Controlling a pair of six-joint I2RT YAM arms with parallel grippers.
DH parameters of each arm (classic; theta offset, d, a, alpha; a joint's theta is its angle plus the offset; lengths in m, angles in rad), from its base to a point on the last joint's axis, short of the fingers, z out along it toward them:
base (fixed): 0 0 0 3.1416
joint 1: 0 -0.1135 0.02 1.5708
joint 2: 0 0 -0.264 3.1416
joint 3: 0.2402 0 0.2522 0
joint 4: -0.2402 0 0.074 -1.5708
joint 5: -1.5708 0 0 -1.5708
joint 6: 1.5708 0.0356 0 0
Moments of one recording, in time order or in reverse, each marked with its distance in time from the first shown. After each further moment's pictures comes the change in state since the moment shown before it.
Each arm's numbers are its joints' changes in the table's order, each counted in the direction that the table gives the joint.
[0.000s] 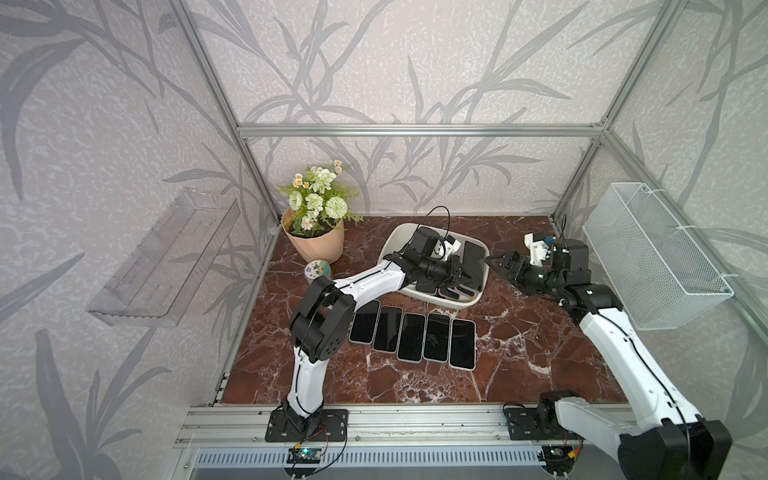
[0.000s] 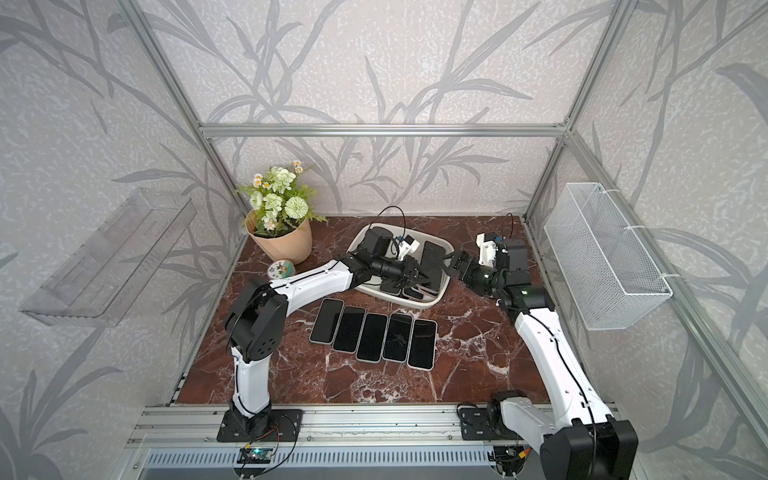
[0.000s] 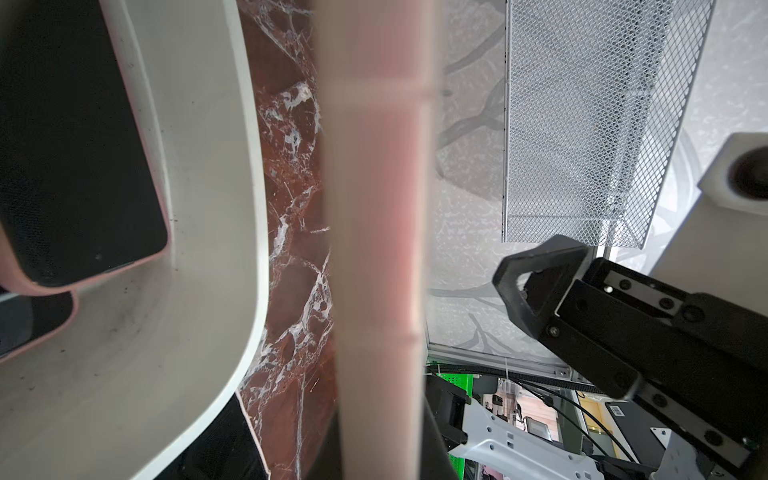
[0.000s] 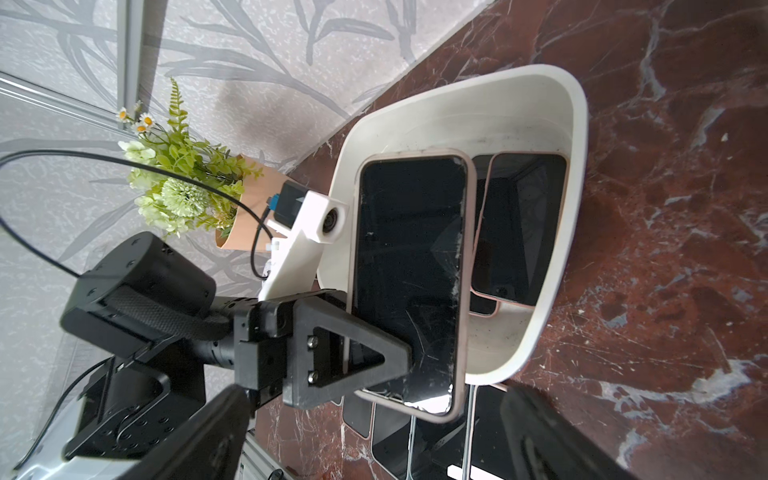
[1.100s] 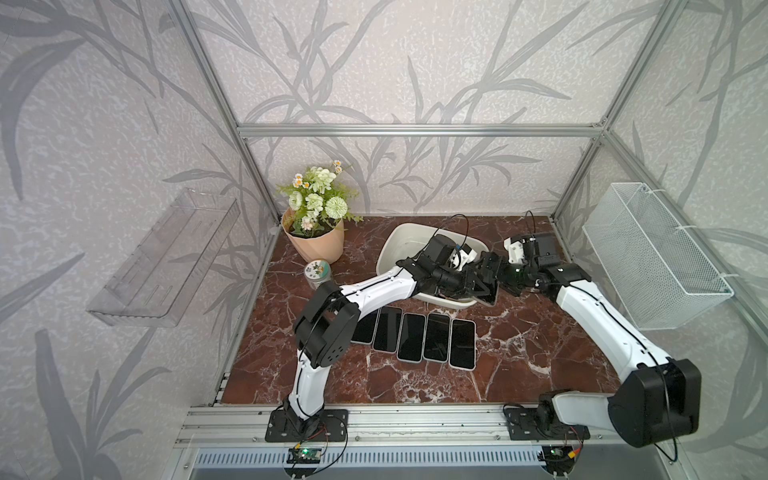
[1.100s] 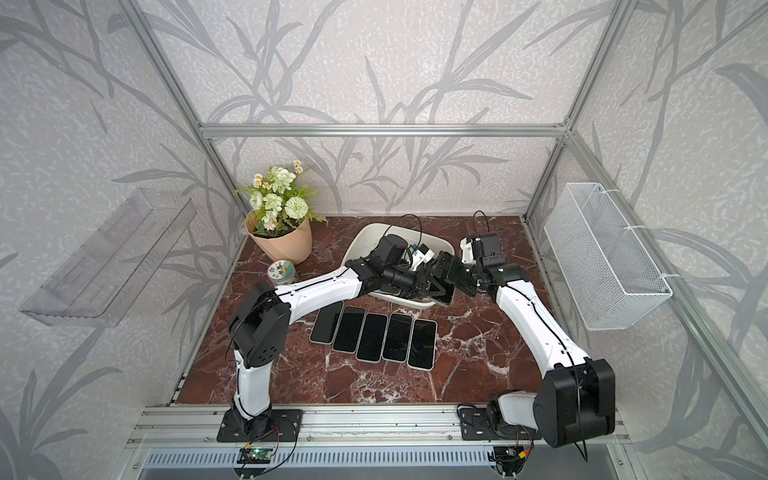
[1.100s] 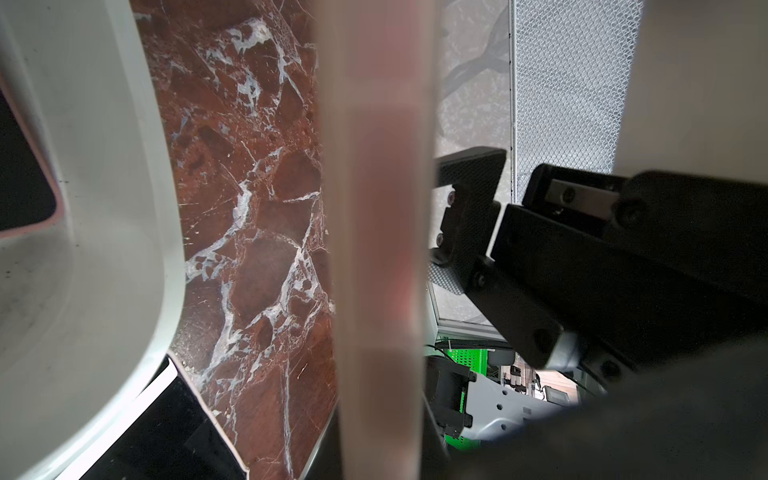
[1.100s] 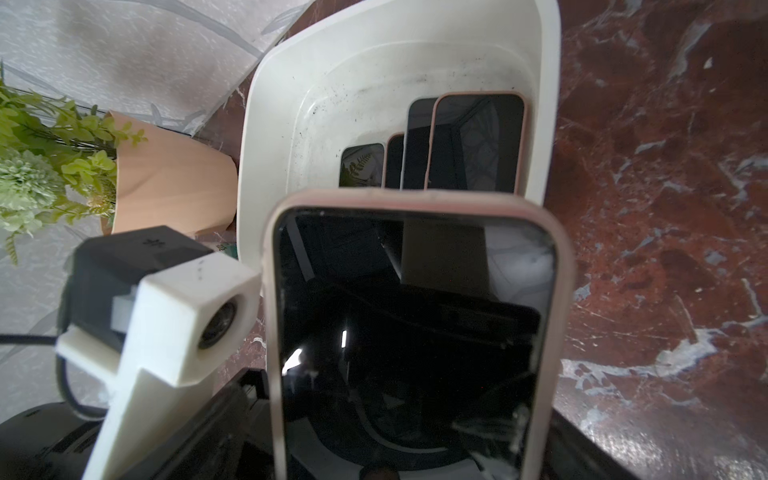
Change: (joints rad) left arm 0.105 -0.002 0.028 -0.062 0.040 0.049; right arm -0.107 0.227 0.098 -0.096 -0.143 -0.029
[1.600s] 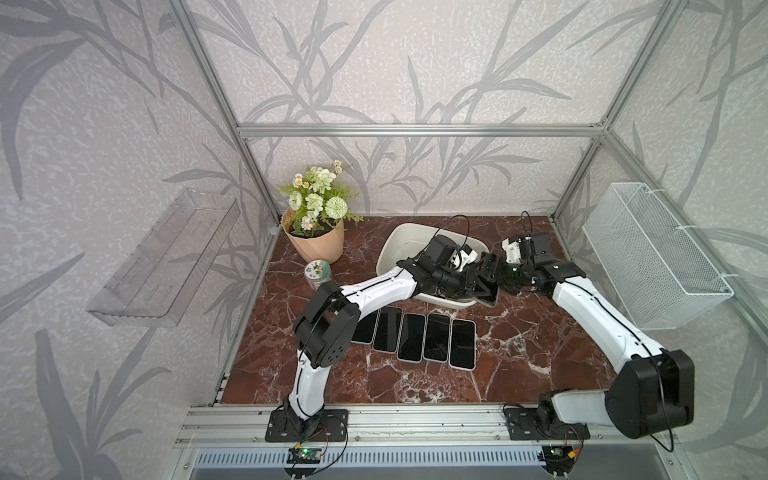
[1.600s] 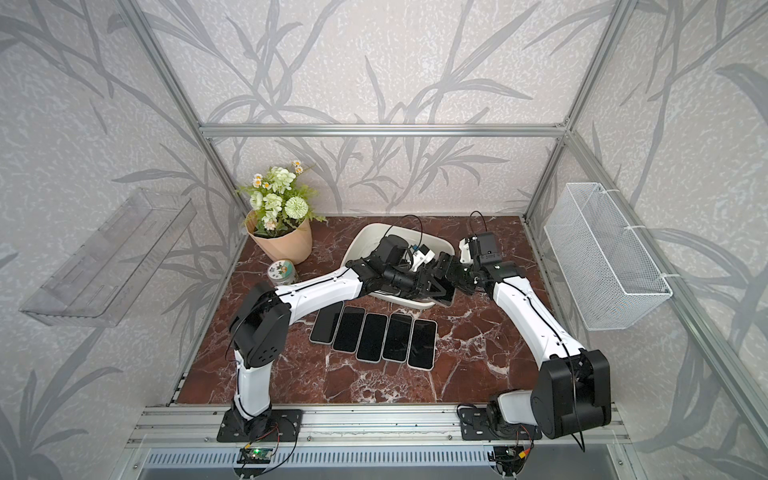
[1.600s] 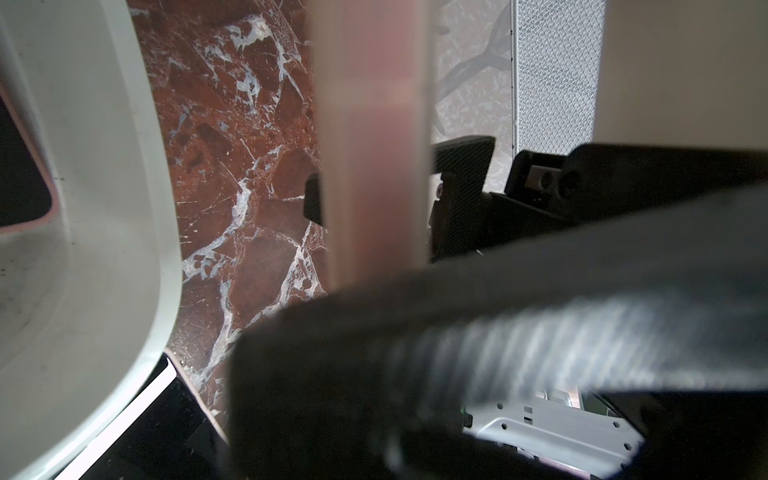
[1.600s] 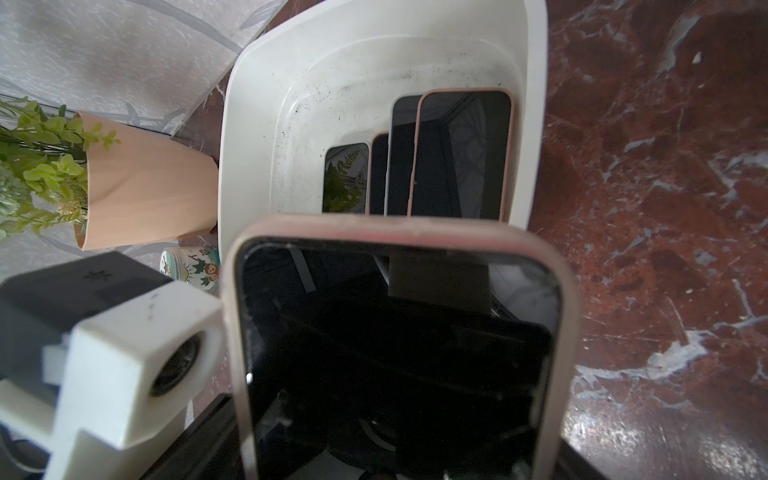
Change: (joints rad) left arm 0.004 0.000 0.000 -0.003 0.003 0.000; right arm -0.003 0.027 0.003 0.002 -0.018 0.003
